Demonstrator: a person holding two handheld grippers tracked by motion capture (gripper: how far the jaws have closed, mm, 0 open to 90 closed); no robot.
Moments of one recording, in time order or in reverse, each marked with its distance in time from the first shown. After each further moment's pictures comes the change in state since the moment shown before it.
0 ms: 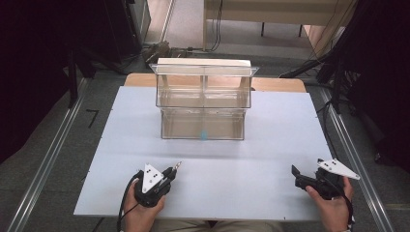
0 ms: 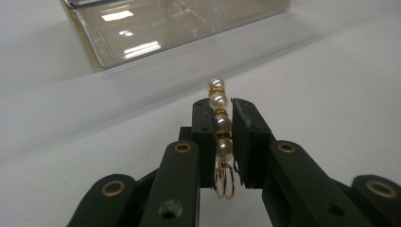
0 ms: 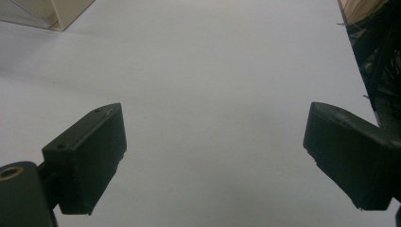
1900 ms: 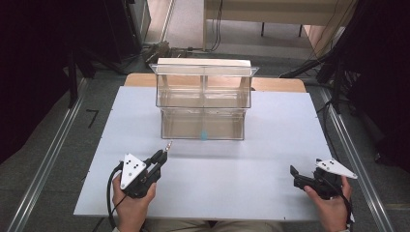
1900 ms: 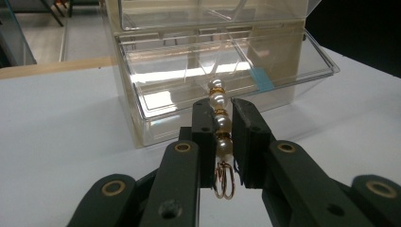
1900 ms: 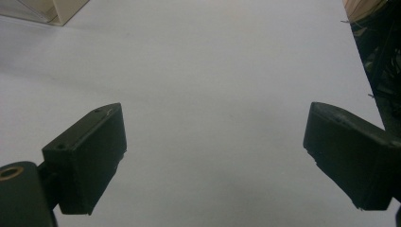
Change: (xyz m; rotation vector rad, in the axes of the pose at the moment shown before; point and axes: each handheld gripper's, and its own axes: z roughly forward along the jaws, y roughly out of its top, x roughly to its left) left arm 0.016 0.038 -0.029 -0.237 0.041 -0.079; right arm 0.003 0.000 0.003 0.014 -0.001 -0.009
